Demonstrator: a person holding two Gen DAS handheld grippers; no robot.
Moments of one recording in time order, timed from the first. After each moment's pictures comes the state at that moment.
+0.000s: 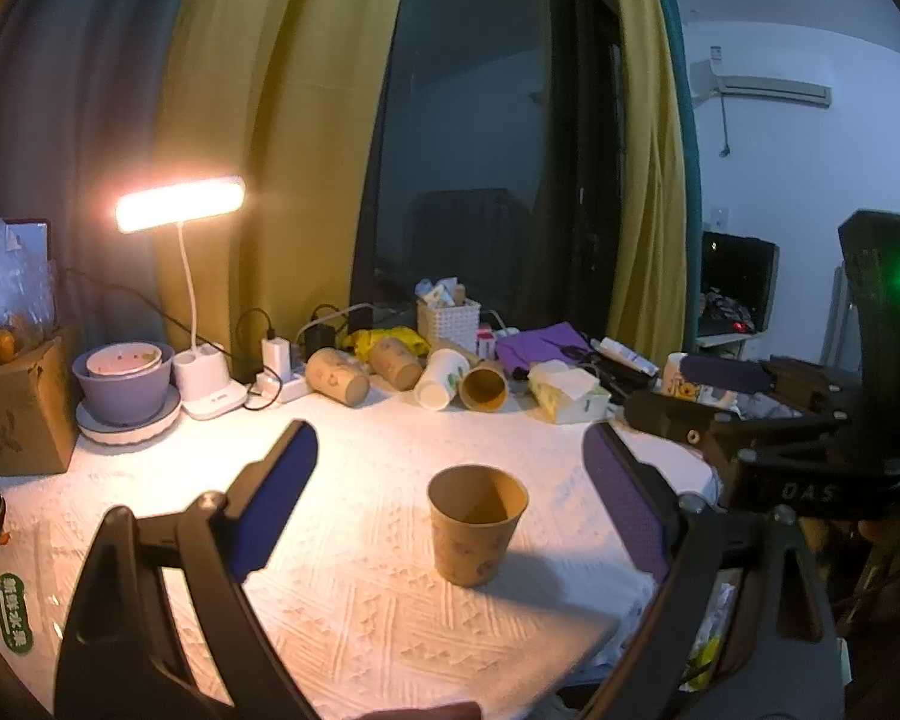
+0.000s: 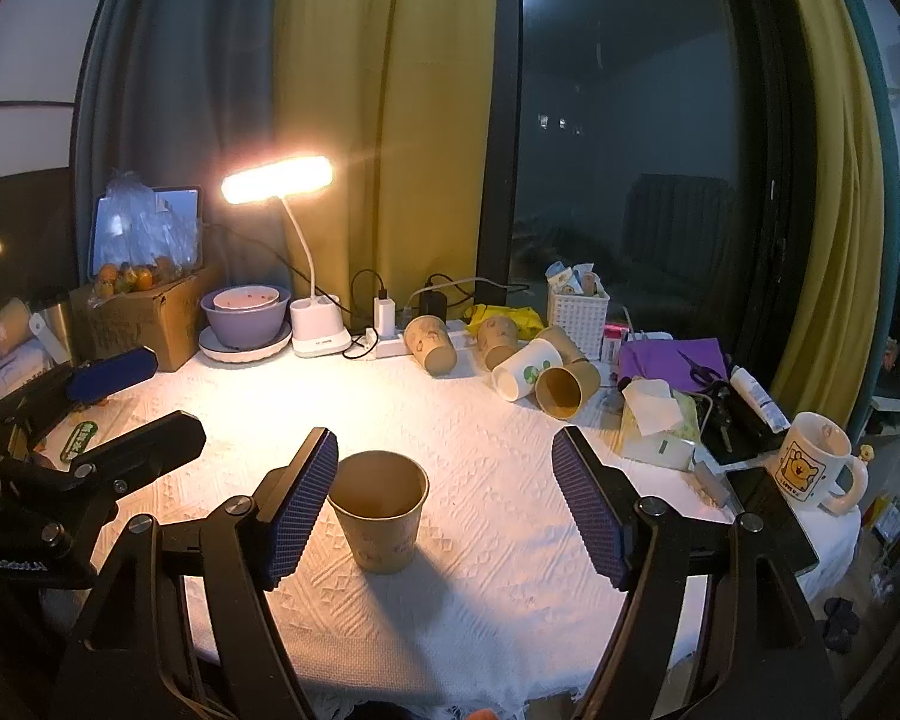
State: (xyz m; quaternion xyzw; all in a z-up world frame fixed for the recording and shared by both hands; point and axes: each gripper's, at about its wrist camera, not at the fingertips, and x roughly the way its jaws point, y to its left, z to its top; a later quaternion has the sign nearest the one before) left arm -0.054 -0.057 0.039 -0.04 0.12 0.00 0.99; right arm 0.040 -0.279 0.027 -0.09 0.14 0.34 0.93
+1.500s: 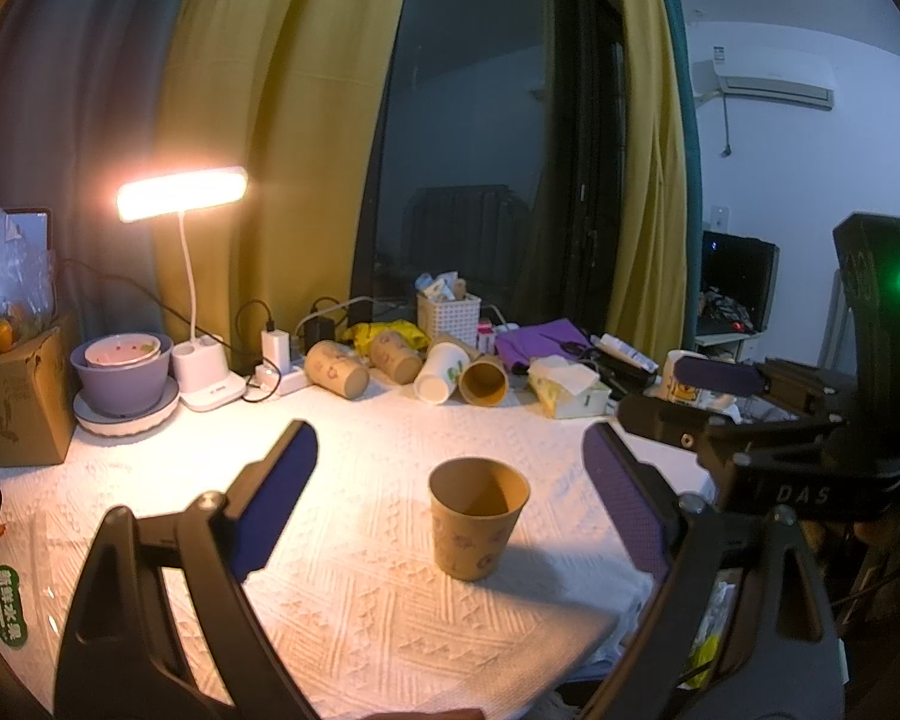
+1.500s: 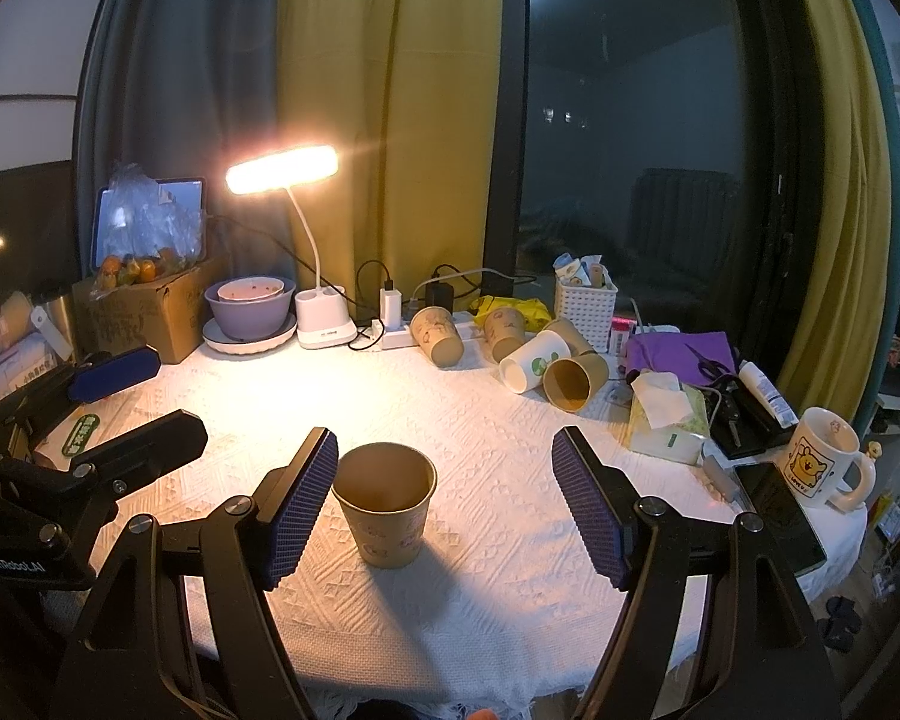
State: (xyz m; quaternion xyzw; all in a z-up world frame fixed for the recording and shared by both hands) left arm -0.055 -0.057 0.035 -0.05 0.12 0.00 0.99; right arm 0.039 -0.274 0.023 -0.09 0.15 0.34 0.93
